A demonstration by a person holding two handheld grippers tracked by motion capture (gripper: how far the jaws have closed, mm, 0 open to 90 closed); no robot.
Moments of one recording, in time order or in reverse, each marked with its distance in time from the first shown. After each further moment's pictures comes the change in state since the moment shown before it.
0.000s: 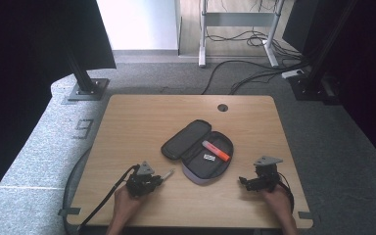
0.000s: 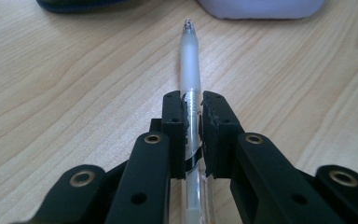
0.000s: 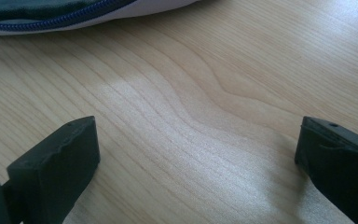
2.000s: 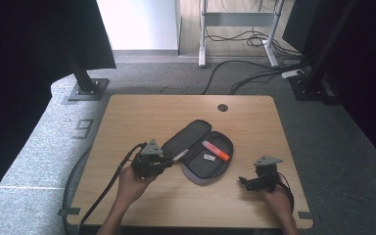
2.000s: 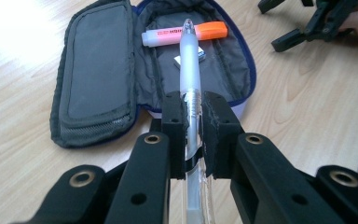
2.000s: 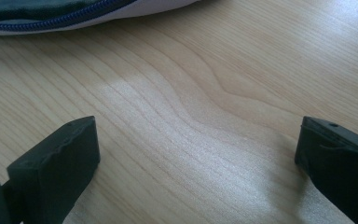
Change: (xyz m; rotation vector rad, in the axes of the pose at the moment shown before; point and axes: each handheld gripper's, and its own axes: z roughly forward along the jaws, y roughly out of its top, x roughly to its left) left arm -0.020 0.095 -0.045 -0.094 -0.064 0.113; right arm 0.000 0.000 0.000 0.000 0.001 -0.001
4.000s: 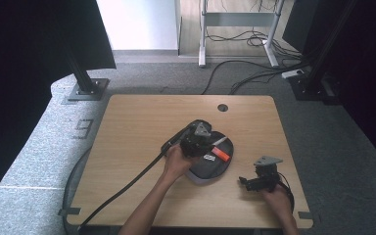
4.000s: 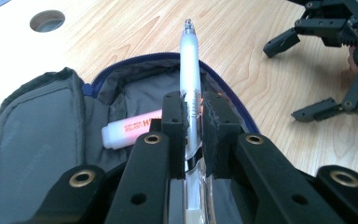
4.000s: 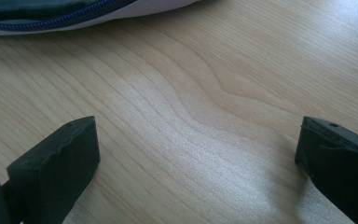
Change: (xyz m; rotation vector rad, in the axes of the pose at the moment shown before) left arm -0.010 0.084 0.124 0.017 -0.055 0.085; right arm 0.000 0.000 0.000 0.000 0.001 -0.001
